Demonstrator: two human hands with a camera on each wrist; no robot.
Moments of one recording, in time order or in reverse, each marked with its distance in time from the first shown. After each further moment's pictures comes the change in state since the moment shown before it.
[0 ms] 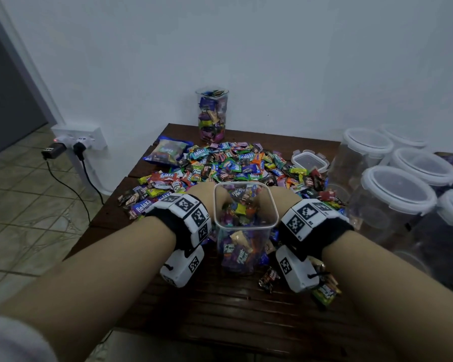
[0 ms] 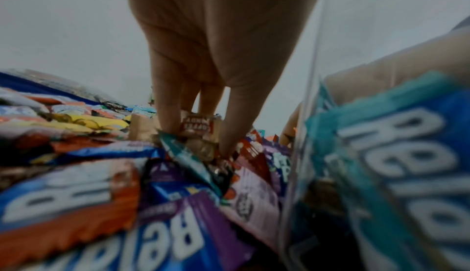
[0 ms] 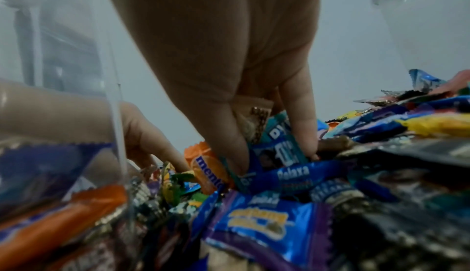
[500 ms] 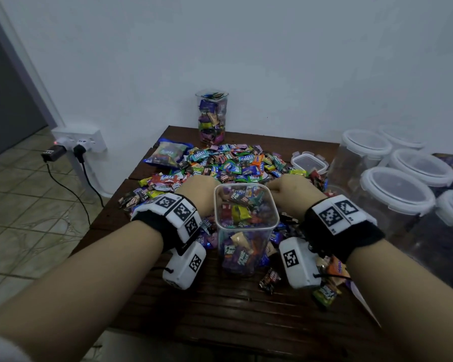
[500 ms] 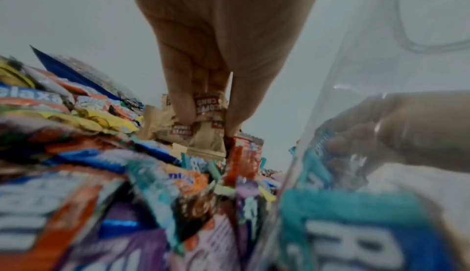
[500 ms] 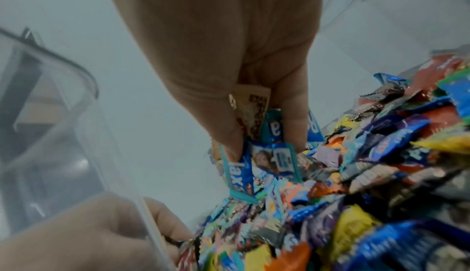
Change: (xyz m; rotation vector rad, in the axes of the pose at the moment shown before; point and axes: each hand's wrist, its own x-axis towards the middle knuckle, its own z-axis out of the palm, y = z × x) left_hand -0.047 0.009 -0.036 -0.221 0.169 -0.093; right_hand -0.044 0.014 -0.024 0.294 0.241 0.067
